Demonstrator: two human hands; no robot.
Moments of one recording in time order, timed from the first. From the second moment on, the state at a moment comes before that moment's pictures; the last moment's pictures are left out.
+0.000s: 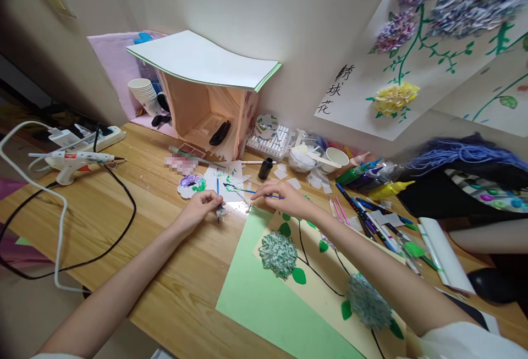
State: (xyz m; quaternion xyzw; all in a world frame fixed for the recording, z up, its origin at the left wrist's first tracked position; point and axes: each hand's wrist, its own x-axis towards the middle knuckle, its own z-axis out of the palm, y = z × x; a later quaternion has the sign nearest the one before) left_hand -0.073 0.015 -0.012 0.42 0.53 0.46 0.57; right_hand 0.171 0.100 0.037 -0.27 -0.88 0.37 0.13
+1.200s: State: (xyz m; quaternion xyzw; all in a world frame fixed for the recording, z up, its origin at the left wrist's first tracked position) left_hand -0.072 0.016 -0.011 0.42 0.52 0.46 0.58; right_hand 0.167 0.099 -0.013 -0.51 -0.48 0.64 0.29
